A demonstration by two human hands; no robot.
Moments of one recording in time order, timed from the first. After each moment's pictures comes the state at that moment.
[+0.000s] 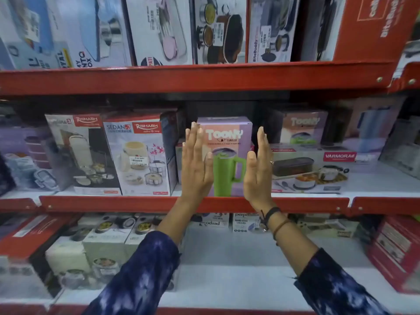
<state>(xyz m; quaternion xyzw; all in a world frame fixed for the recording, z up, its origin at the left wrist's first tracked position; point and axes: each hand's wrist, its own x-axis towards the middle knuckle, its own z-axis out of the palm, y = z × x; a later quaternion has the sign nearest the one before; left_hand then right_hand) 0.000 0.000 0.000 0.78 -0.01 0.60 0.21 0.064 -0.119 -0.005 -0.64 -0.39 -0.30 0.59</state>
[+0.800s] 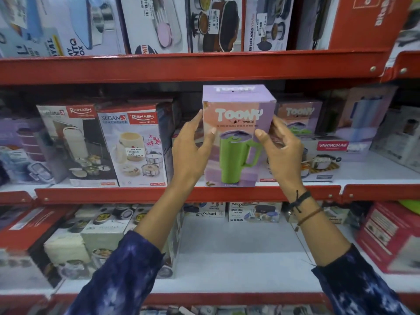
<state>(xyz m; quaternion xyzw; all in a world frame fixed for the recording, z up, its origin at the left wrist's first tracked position) -0.041 -0.023 0.048 0.77 0.06 0.52 0.36 0.059 -0.177 0.039 -0.62 -0.35 -0.21 0.67</state>
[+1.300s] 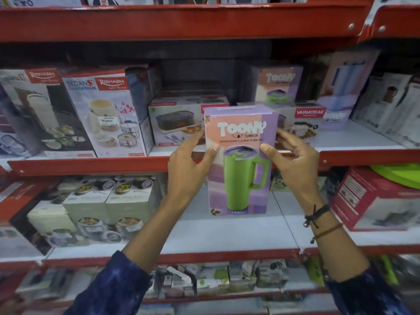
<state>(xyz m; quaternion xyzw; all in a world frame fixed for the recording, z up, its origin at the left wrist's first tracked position) -0.069 -0.093 -0.017 0.80 0.10 0.44 0.40 0.044 -0.273 -0.021 -0.69 -0.31 -0.18 0.63</state>
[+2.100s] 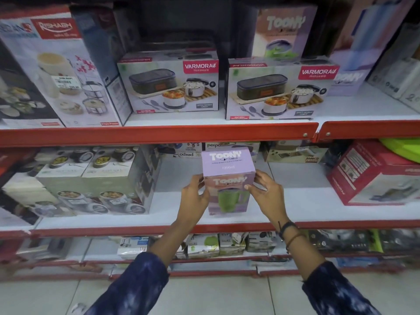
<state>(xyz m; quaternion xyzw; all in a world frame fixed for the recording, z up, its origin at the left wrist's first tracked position) -0.026 -0.115 -0.197 0.83 0.20 0.24 0.47 0.089 -0.285 -0.206 -0.76 -0.23 0.06 0.60</state>
